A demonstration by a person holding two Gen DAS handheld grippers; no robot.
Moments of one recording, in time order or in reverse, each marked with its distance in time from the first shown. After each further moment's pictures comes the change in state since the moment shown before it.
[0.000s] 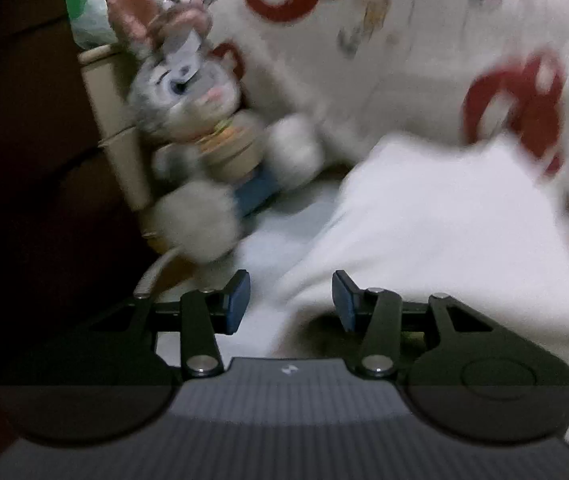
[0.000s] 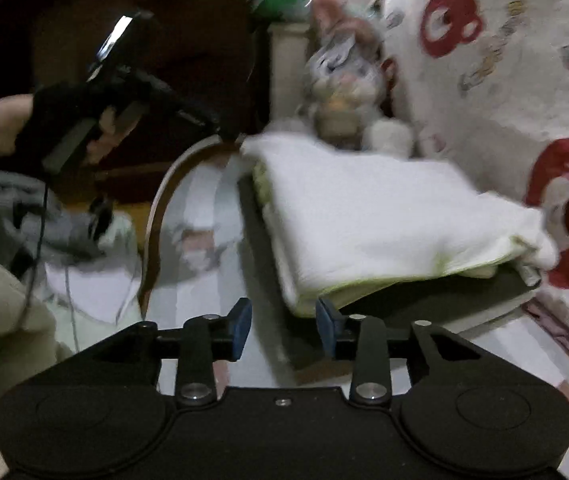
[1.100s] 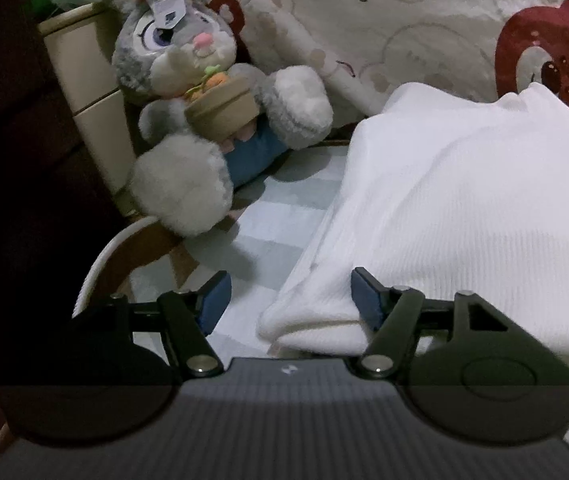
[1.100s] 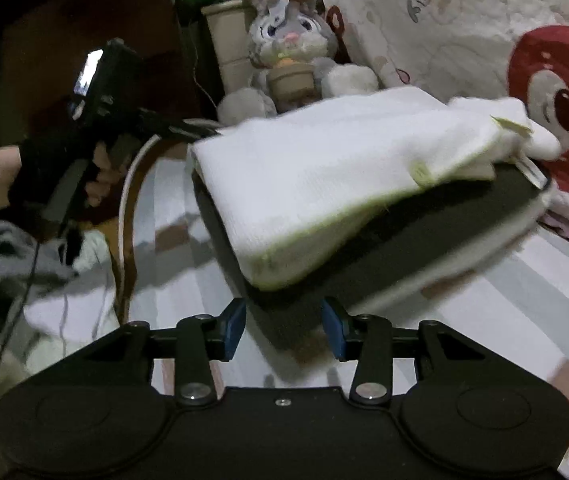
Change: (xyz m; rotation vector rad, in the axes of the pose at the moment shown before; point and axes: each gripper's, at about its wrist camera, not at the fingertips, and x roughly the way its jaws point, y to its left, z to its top) left arm 0.080 -0.005 -0.041 0.061 0.099 0.100; right arm 0.038 -0.018 -0.040 0.187 0.118 0.005
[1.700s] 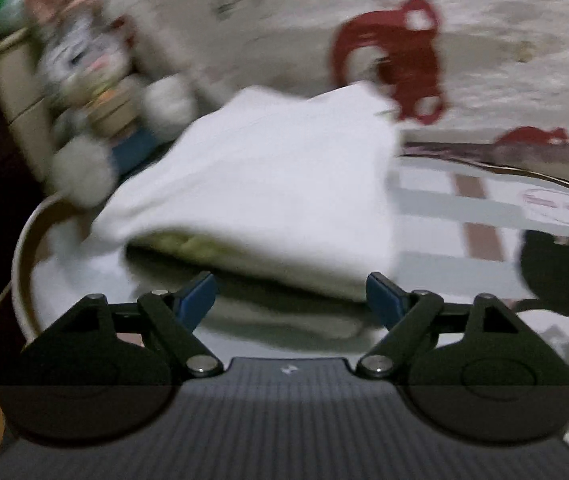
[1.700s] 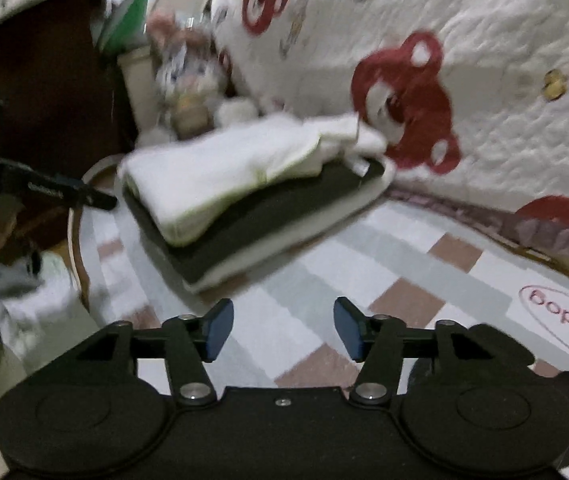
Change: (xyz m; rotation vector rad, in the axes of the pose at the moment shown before) left arm -0.141 -0.112 -0.005 0.052 0.042 -0.260; right arm -0.153 -0.012 -0.041 0.158 -0.147 -0.250
